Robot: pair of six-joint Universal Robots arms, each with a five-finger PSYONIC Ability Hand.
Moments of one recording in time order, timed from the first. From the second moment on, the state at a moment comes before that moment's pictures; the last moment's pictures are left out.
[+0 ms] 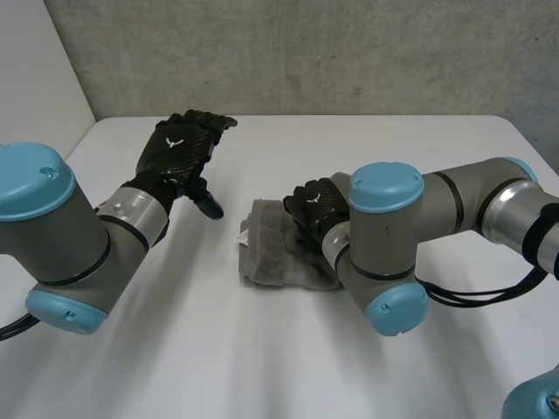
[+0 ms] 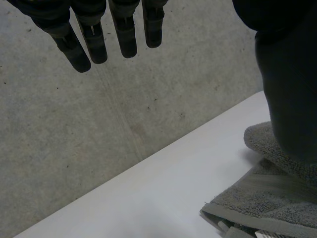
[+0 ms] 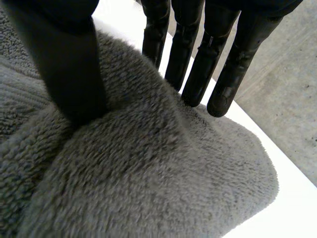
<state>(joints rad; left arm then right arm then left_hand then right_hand) 4.29 -1.93 -1.57 3.53 -1.40 3.25 2.25 -0.71 1.00 0.00 1.58 2.70 0.27 0.26 0.25 0.26 0.24 0.85 0.85 0.85 0.85 0.67</state>
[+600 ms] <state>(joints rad) 4.34 -1.91 -1.57 3.53 -1.41 3.24 2.41 -0.73 1.02 0.01 1.33 2.57 0.27 0.26 0.25 0.26 0.24 1.32 1.28 1.32 1.34 1.14</state>
